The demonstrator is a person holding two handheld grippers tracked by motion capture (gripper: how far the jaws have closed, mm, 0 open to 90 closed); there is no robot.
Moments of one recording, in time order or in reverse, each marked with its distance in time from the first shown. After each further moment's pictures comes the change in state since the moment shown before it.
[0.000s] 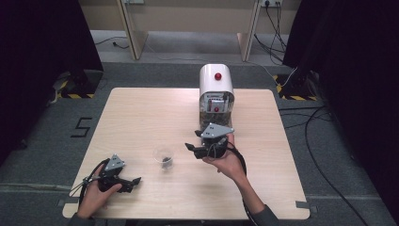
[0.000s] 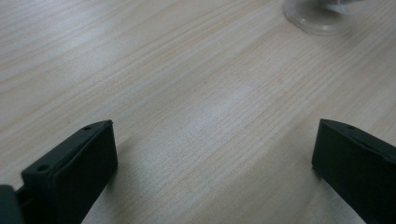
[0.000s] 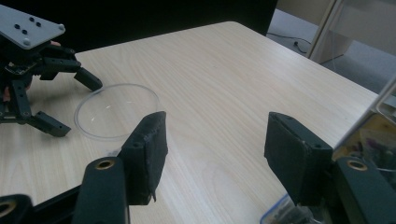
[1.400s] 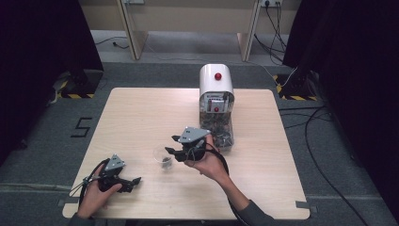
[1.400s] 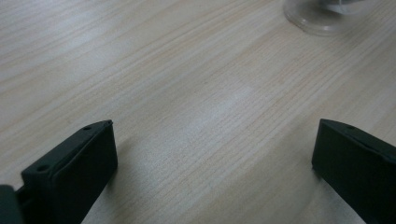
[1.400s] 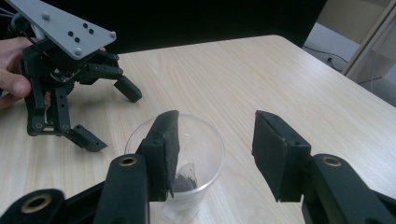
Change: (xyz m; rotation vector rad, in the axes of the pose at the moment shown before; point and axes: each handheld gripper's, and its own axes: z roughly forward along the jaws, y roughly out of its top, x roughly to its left) left arm 0.000 0.000 0.000 -0.002 0.001 -0.003; right arm 0.037 0.022 0.040 -0.004 0.109 -0.104
